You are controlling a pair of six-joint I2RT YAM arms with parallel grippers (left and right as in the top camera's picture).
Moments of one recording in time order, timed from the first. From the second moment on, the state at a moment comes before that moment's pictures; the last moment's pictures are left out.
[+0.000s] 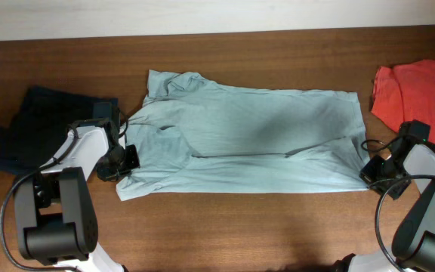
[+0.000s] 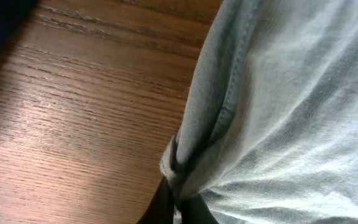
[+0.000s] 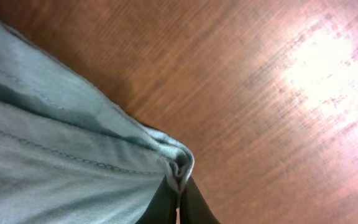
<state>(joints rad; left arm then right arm) 0.06 1.86 1.11 -0.85 -0.02 -0.20 -0.51 1.71 0.93 -0.77 0.04 0.33</state>
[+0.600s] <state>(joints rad) 0.09 1.88 1.14 -0.92 -0.13 -0.21 -0.50 1.64 1.17 -0.83 -0.26 0.25</state>
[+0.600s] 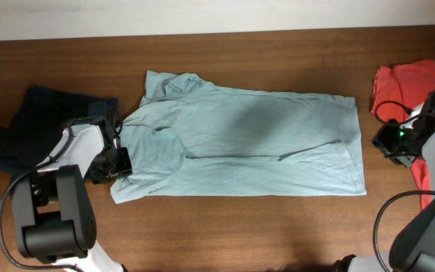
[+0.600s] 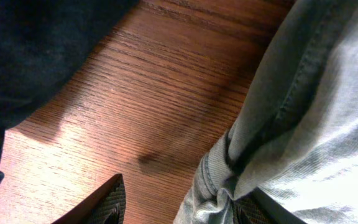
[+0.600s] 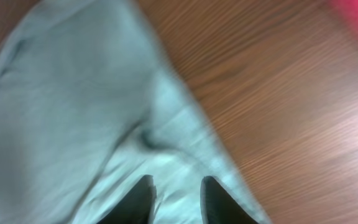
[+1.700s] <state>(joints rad) -0.07 1.69 1.19 -0.92 0.03 -0.04 0.08 1.82 0.99 -0.49 -0.38 0.09</state>
